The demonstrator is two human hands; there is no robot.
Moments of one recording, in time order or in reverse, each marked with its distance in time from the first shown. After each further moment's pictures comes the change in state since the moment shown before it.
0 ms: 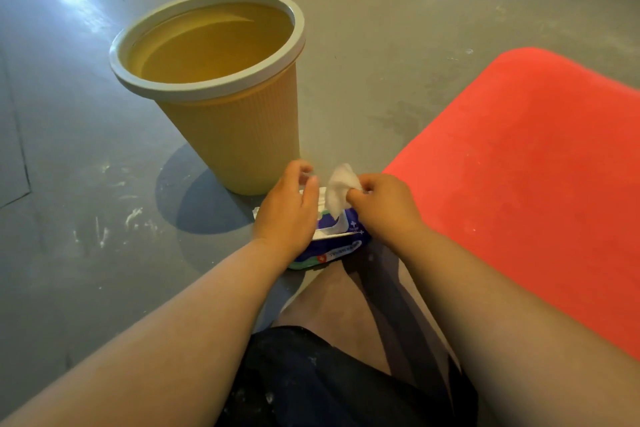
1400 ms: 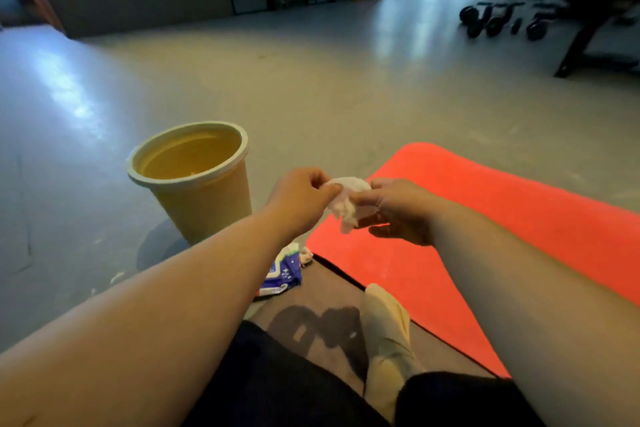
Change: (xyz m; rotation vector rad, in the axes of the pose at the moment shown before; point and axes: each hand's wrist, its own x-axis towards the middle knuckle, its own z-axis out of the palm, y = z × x) left_hand -0.050 0.208 -0.021 -0.044 -0.083 0.193; right_hand -0.104 -0.055 -0.216 0.450 -0.251 0.182
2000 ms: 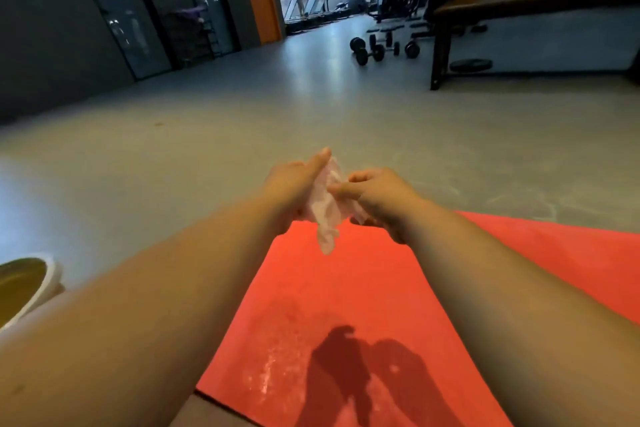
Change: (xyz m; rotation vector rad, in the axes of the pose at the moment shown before) left_hand 0.138 0.221 0.170 -0.330 -0.256 -0.064; right_hand -0.020 -0.015 -0.255 0.142 0.443 -0.194
